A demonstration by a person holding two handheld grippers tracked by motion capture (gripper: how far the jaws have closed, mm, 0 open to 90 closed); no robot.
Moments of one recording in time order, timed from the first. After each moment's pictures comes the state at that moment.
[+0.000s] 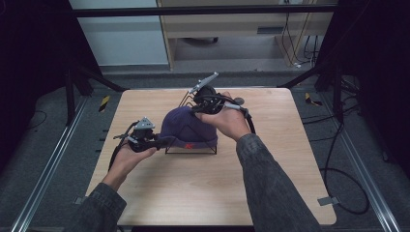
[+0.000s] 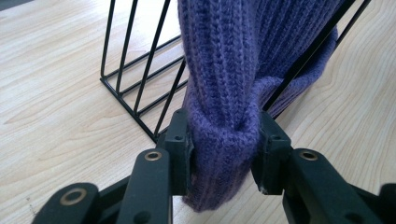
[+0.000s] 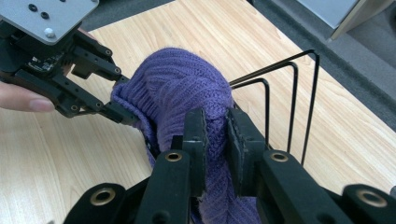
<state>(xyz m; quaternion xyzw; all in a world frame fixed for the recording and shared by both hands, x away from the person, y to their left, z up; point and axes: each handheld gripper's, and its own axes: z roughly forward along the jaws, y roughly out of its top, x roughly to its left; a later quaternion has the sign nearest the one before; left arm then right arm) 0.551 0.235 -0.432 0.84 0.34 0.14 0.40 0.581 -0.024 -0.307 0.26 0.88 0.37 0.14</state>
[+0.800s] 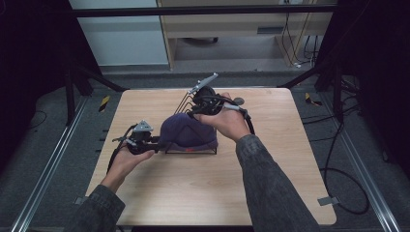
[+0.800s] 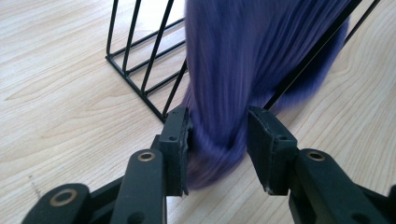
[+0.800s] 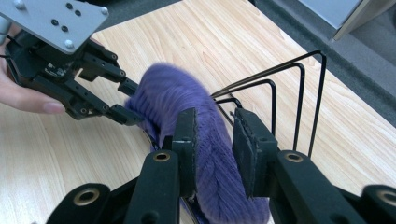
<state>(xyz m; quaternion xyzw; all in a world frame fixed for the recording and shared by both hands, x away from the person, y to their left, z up) 0.552 0.243 -0.445 0.84 0.36 0.13 0.40 0.578 -0.022 -0.307 0.26 0.88 0.37 0.14</state>
